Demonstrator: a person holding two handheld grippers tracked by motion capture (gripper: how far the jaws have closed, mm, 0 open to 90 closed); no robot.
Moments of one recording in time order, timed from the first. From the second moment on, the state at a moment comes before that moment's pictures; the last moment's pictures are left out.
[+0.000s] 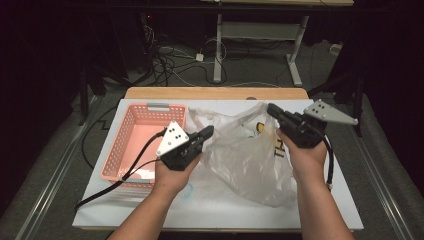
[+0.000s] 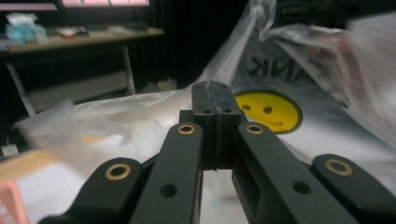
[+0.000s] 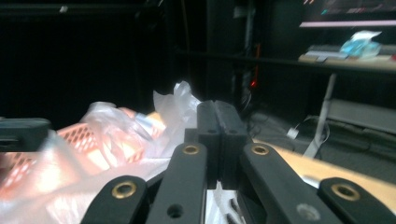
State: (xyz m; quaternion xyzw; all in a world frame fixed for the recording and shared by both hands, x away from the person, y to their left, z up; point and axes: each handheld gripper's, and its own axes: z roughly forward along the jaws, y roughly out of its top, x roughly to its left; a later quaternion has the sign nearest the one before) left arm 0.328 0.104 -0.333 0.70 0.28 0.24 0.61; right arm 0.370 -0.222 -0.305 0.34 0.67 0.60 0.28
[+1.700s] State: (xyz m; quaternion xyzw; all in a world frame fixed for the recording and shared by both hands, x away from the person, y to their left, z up) left arm 0.276 0.130 -0.407 0.76 0.35 0.16 0.52; right arm 0.323 -0.287 -0.395 0.41 0.69 0.53 0.29
